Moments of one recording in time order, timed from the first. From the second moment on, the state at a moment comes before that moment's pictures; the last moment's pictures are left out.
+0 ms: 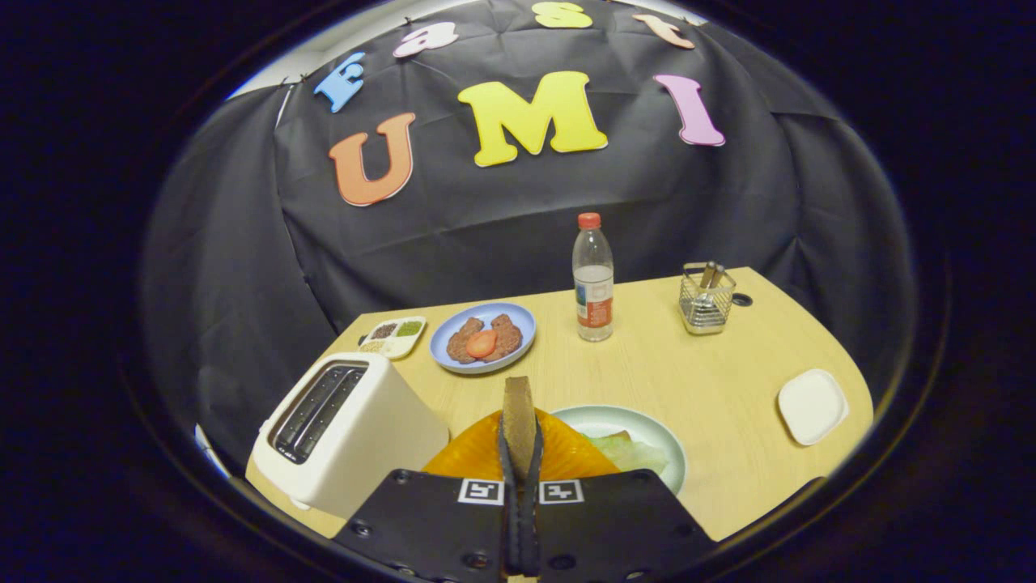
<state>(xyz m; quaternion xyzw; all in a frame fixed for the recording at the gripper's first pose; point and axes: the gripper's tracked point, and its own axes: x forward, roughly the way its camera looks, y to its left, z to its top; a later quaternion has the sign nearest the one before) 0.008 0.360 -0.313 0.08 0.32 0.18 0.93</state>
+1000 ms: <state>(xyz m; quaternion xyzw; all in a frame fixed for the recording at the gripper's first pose) 0.021 0.276 -0.378 0.06 0.34 0.18 0.92</state>
